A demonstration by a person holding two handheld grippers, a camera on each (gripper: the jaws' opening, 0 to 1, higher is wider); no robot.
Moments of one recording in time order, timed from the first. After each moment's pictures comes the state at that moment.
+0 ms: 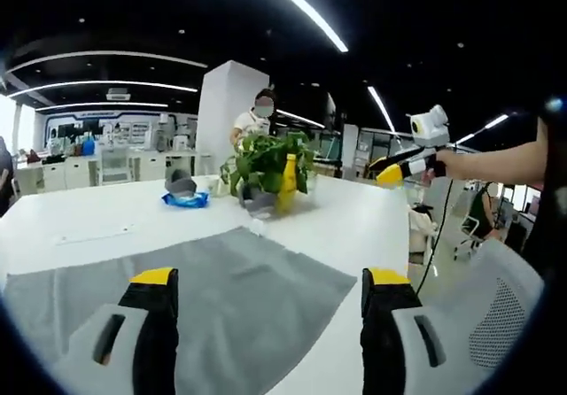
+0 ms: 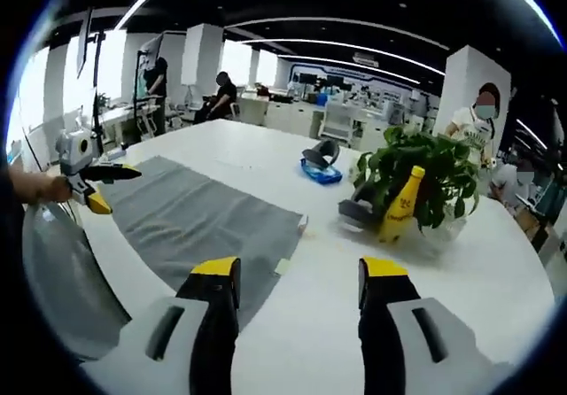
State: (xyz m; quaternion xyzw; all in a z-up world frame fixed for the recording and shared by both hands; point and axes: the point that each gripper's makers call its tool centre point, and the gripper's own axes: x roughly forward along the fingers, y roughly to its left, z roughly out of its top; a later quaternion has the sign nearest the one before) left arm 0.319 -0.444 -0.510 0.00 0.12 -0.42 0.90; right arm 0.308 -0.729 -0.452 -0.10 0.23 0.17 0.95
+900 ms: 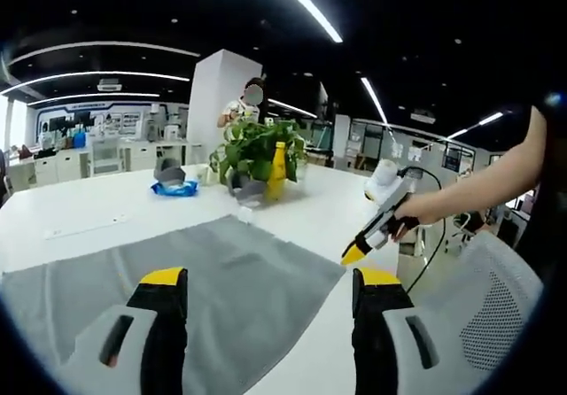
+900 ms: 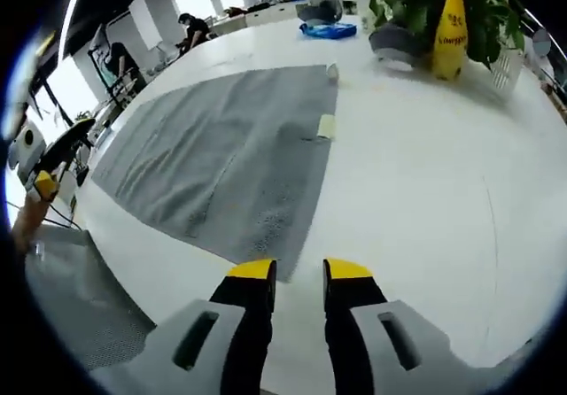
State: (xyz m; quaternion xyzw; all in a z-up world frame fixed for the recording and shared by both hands) left arm 0.307 -0.451 -0.517 0.01 0.14 -0.45 0.88; right arm 0.287 -0.694 -0.654 0.03 0.49 0.15 0.86
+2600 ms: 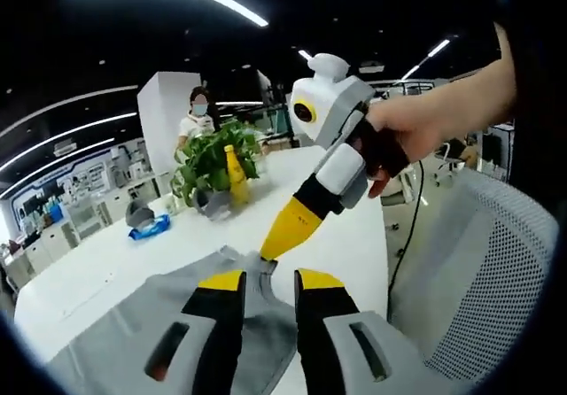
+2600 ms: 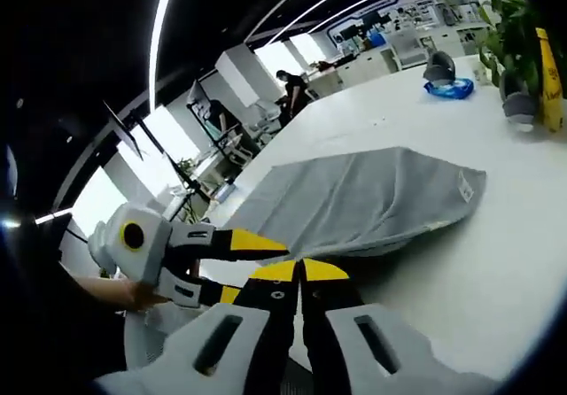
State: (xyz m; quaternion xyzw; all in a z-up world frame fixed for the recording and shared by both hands) left arm 0.272 -0.493 -0.507 0.18 0.06 -0.50 0.84; right arm 0.277 -0.492 -0.511 0.18 0.33 0.38 0.85
